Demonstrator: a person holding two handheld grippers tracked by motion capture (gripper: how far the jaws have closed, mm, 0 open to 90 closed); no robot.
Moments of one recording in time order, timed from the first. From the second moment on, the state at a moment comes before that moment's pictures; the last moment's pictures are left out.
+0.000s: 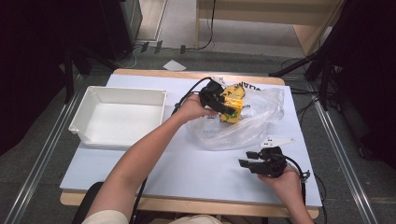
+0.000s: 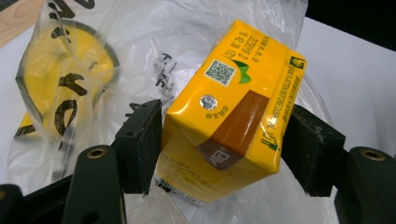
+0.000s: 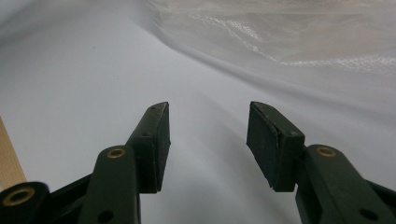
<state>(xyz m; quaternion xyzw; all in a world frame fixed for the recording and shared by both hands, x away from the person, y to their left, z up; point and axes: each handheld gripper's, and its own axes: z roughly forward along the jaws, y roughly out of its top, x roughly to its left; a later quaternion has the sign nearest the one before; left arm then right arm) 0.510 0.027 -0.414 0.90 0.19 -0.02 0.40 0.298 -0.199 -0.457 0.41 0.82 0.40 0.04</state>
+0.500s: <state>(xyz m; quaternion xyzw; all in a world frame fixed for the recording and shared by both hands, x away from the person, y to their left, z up) 0.512 0.019 -0.418 0.89 0.19 -0.03 0.41 0.298 -0.200 -0.459 0.41 0.82 0.40 0.04</state>
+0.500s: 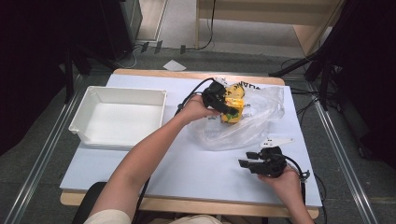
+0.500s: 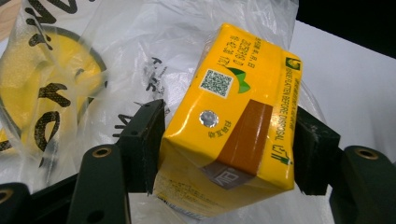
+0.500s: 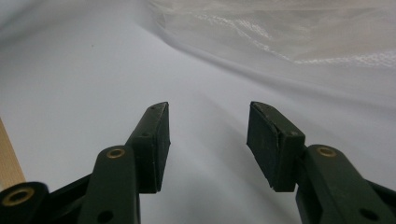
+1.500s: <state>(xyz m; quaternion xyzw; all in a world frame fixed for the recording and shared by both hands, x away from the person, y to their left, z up) 0.504 0.016 -0.417 0.91 0.16 0.01 0.39 0.299 -0.201 -0.461 0.41 0.82 0.40 0.03</state>
